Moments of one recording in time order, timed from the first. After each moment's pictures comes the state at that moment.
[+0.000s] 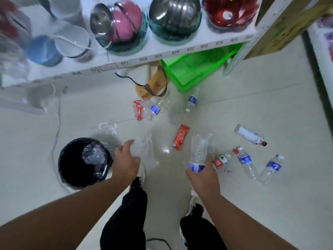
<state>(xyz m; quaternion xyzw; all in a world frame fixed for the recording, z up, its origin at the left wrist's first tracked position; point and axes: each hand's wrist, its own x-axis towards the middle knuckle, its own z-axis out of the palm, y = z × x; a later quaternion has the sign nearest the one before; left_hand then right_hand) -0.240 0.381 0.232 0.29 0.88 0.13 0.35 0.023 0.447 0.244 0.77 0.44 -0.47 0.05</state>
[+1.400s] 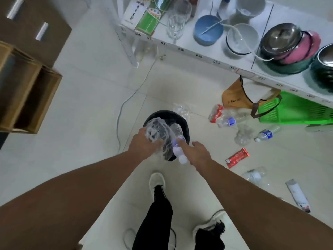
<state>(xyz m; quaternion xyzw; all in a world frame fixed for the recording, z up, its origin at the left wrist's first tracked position) -0.509 0.141 0.276 0.02 0.87 0.24 0.42 -0.366 0.307 0.296 0.56 0.60 -0.52 0.23</state>
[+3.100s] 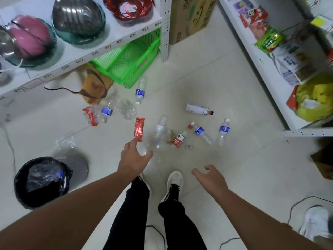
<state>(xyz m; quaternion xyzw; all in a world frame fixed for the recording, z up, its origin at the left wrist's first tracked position) -0.015 0.436 0.279 0.39 0.80 0.06 0.46 0.279 0.409 0.304 0.79 0.30 -0.52 0.08</state>
